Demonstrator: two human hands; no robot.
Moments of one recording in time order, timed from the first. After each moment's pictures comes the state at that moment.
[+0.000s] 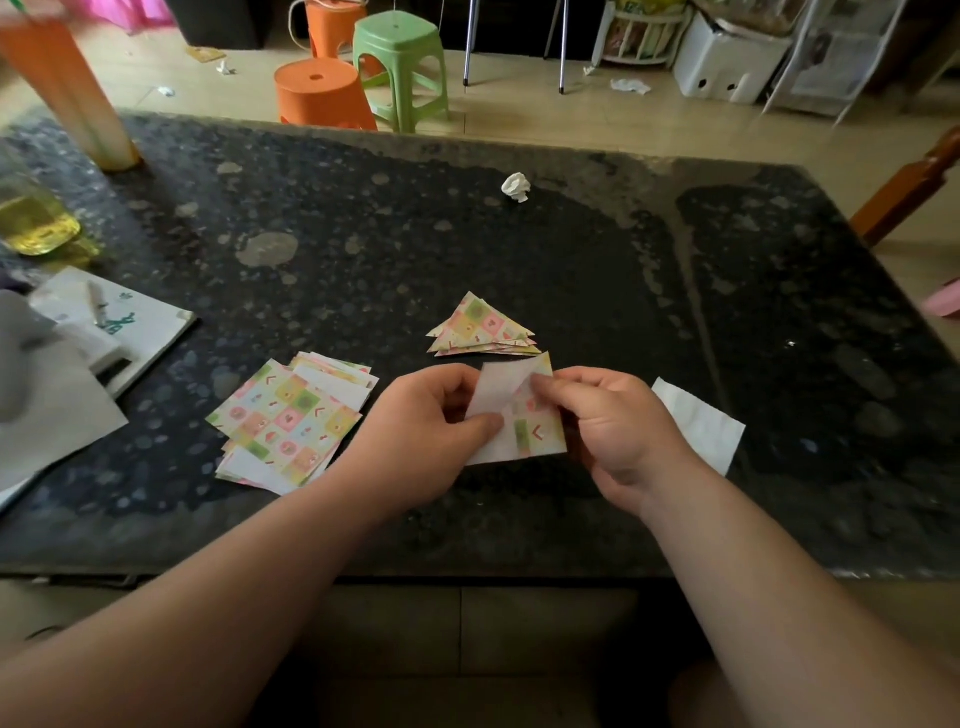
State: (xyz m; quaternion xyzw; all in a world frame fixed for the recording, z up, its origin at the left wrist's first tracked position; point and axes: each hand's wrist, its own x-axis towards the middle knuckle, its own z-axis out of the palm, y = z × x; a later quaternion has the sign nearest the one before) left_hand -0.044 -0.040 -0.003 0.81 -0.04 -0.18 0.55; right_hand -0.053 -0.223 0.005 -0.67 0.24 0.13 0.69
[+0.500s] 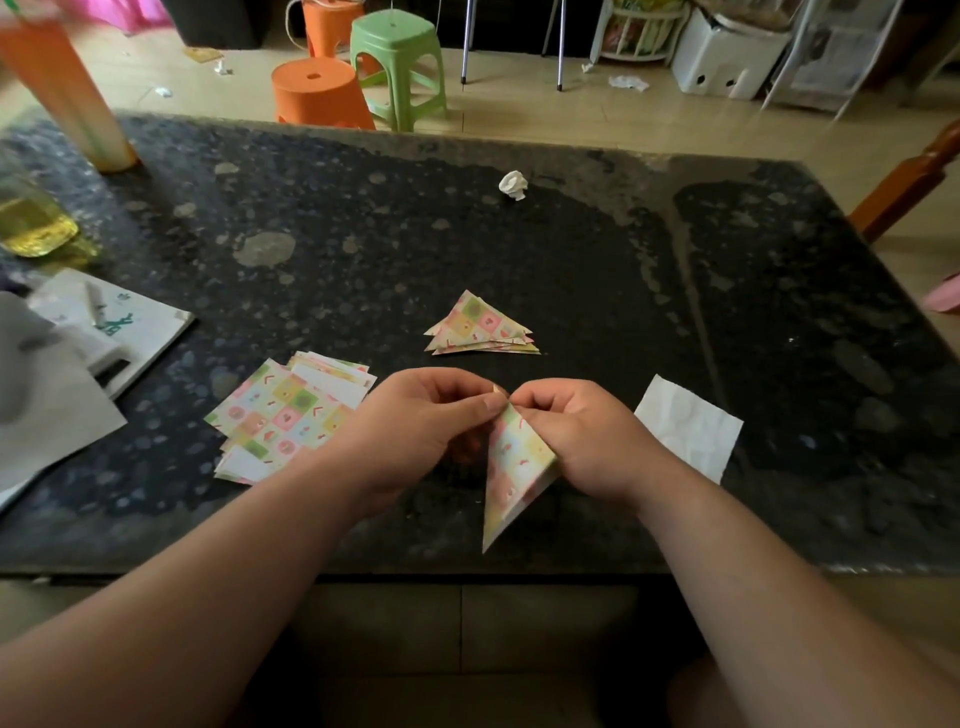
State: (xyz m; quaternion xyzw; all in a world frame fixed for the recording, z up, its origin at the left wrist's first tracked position) left_hand -0.041 -0.042 -0.002 0.69 0.01 -0.26 0.68; right_hand -0.062 -0.220 0.013 -0.83 0.05 0.21 0.52
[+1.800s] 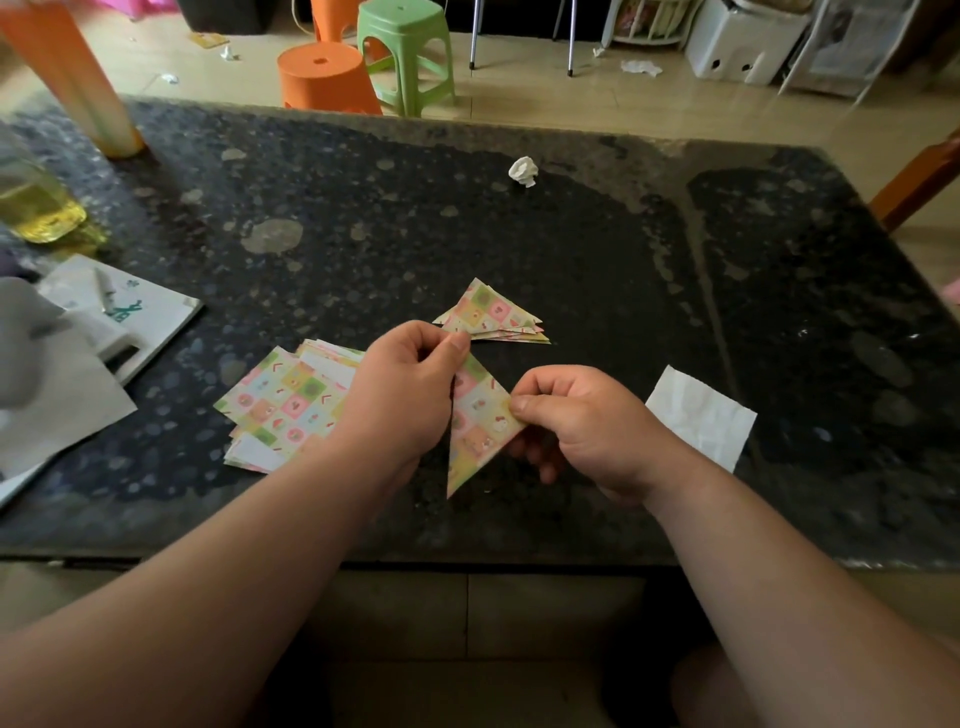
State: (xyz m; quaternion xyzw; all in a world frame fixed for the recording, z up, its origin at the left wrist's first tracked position) left_hand -0.031 -0.047 -0.004 0.76 0.12 -0.06 0.63; right_hand -0.061 -0.213 0.017 -0.79 0.06 0.25 0.56
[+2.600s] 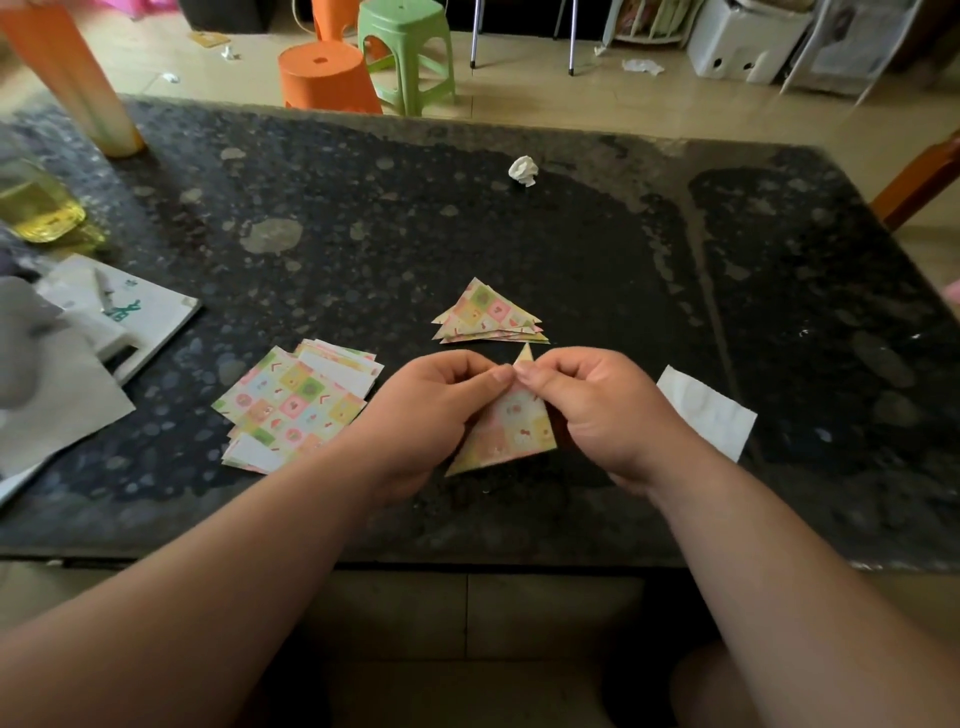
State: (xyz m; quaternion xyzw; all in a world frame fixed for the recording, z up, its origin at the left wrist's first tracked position) left_hand -0.038 -0.051 -0.007 0.70 0.03 -0.24 0.68; right_hand -0.055 -0.219 0.010 -0.79 0.08 0.14 0.59
